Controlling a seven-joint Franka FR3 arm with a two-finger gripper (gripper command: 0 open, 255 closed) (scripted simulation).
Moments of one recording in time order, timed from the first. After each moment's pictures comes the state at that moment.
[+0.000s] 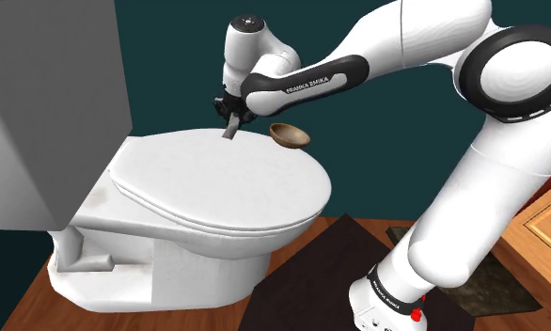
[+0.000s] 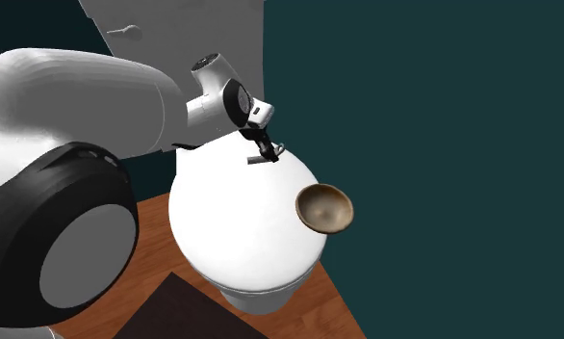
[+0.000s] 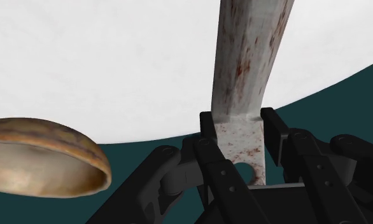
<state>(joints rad) 0.02 0.12 0.23 -2.00 -0.53 2.32 1.39</state>
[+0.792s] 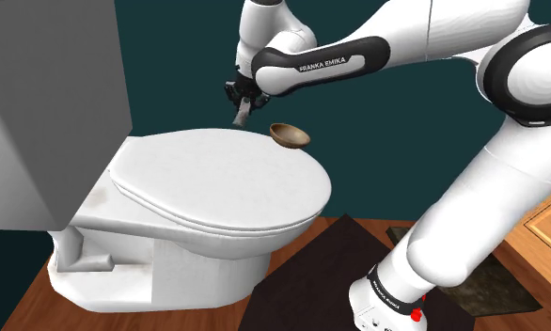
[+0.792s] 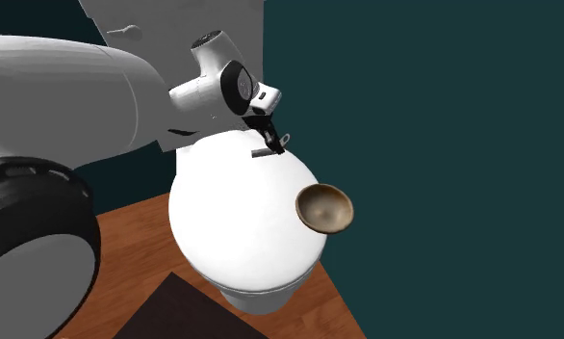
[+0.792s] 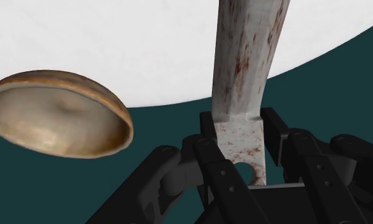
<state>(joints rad) 0.00 0.02 0.21 -1.99 -0.46 2.25 1.28</state>
